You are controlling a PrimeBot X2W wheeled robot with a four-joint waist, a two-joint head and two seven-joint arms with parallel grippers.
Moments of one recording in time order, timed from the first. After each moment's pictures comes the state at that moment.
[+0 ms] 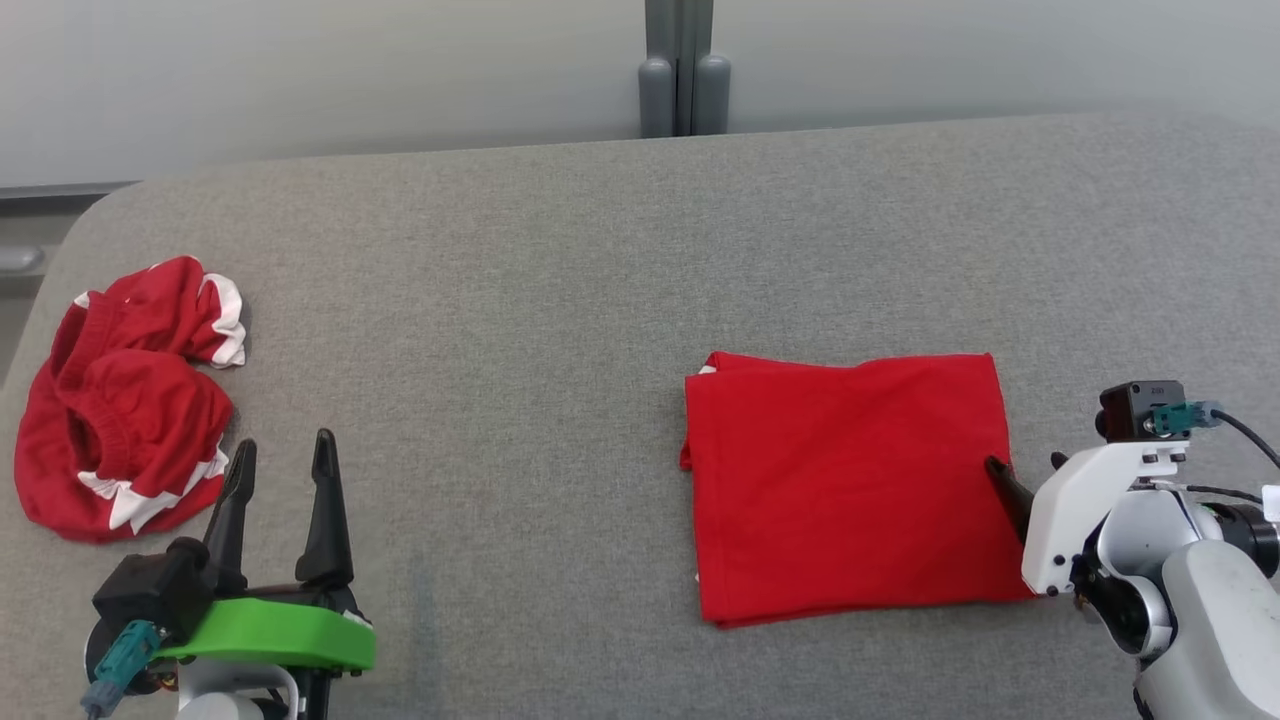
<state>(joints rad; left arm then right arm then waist) -0.07 0.11 -0.02 0.20 -0.37 -0.12 -0.25 -0.24 -0.24 0.03 0.35 0.34 0.13 0.44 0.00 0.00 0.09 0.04</state>
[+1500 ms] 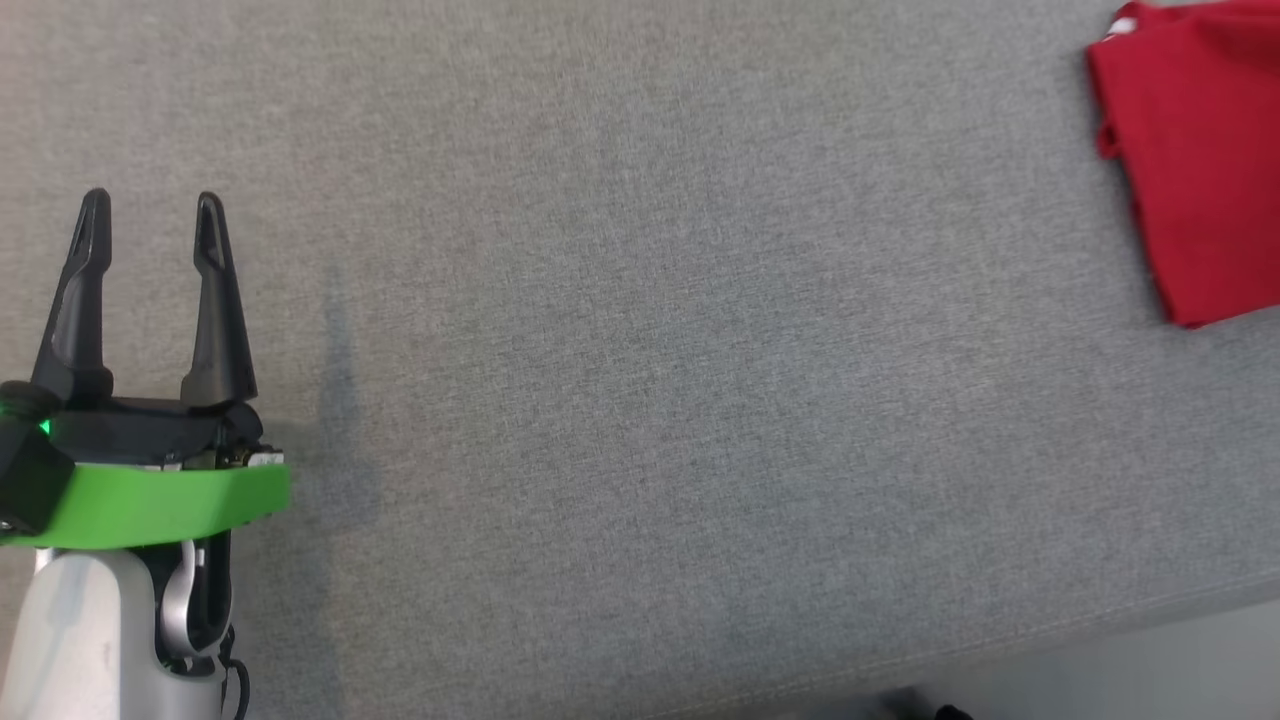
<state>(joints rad) -0.26 0.21 0.00 -0.10 -0.32 -0.11 -0.23 -0.80 -0.70 -0.01 0.69 0.19 0.13 0.28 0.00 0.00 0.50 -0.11</state>
